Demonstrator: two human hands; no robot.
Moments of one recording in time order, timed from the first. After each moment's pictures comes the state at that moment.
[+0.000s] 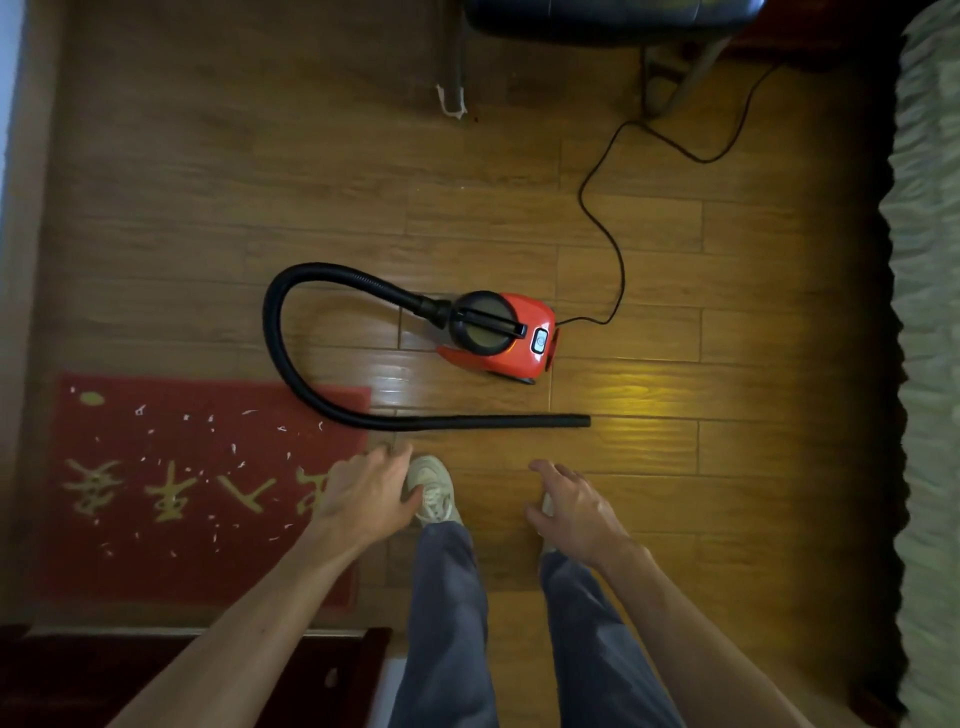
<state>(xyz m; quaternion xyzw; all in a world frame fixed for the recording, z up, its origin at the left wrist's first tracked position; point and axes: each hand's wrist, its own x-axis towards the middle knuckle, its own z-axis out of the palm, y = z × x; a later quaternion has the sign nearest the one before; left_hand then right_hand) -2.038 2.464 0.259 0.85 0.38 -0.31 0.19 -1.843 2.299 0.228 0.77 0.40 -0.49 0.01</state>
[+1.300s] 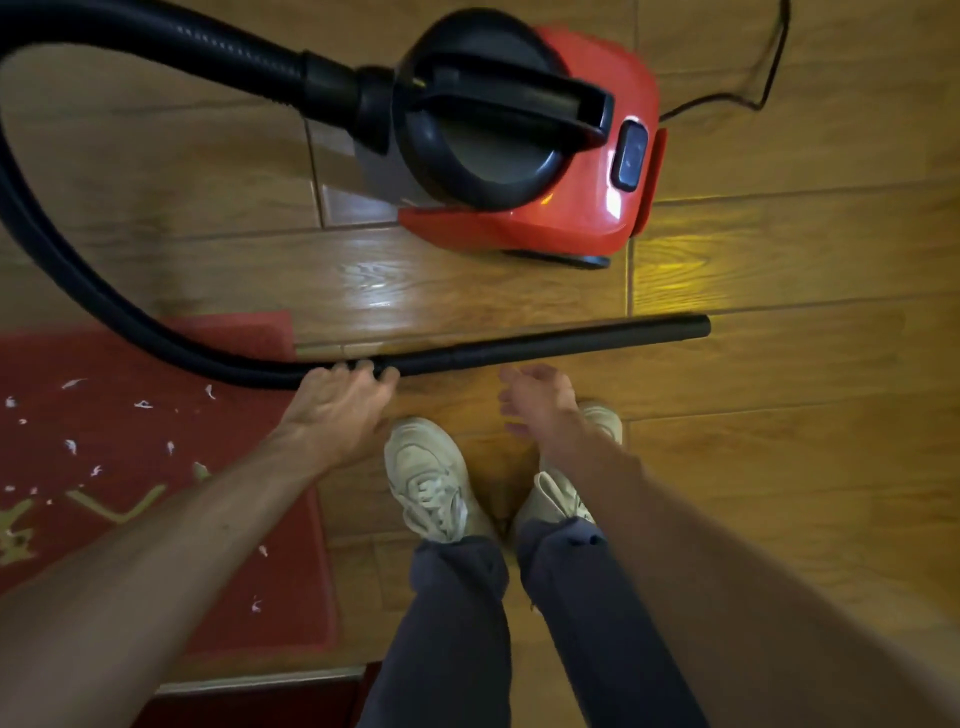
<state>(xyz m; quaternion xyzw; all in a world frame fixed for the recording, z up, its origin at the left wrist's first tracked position) -2.044 2.490 -0.165 0.87 0.18 -0.45 0.10 -1.888 2.355 -0.195 0.75 -0.21 -0.59 -0.21</state>
